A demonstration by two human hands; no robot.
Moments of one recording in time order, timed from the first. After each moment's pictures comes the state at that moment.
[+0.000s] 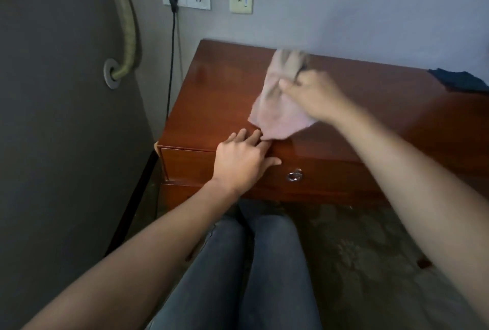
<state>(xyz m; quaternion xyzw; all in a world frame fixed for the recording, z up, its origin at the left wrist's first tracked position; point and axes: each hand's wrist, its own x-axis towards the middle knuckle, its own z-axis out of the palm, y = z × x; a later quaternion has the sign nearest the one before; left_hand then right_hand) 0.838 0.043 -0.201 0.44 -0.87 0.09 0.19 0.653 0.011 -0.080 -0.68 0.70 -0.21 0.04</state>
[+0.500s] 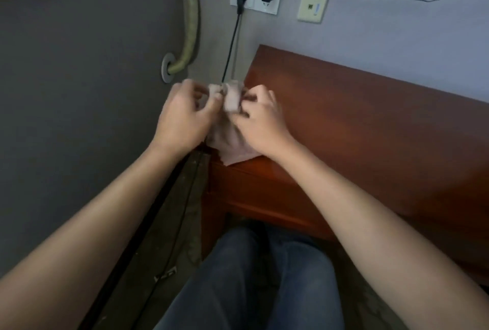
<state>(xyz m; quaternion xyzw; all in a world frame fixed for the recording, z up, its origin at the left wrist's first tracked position) 1.004 -0.030 -0.137 0.61 -0.62 -0.16 0.46 0.831 -0.060 -0.141 -0.80 0.52 -0.30 0.06</state>
